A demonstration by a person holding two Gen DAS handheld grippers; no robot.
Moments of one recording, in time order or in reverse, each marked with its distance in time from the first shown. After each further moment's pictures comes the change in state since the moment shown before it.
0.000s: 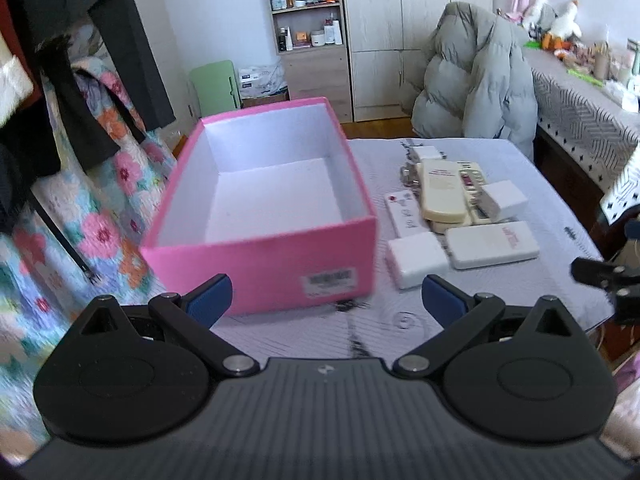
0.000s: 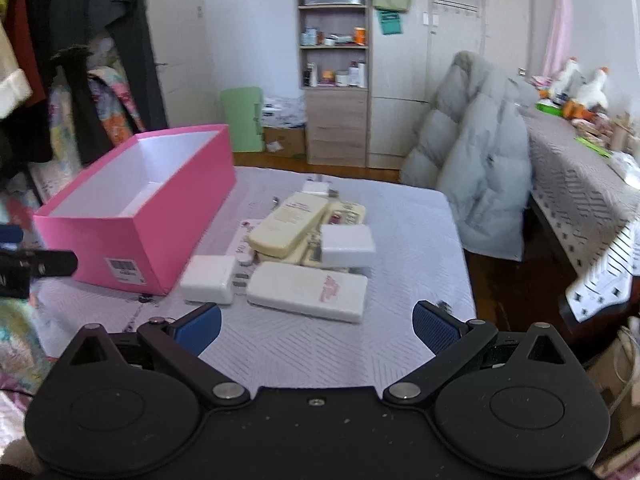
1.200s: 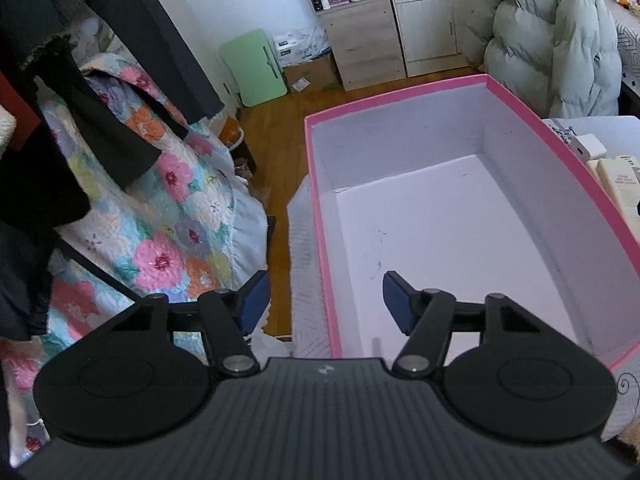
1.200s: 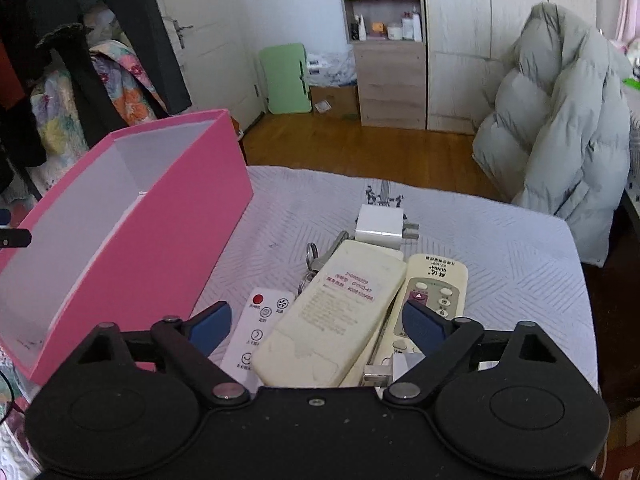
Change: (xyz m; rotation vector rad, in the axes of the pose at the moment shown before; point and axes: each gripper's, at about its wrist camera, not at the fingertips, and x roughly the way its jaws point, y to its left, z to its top) left arm 0.151 0.144 0.086 0.086 0.149 0.131; right arm 0.190 0.002 0.098 0.023 0.181 0.161
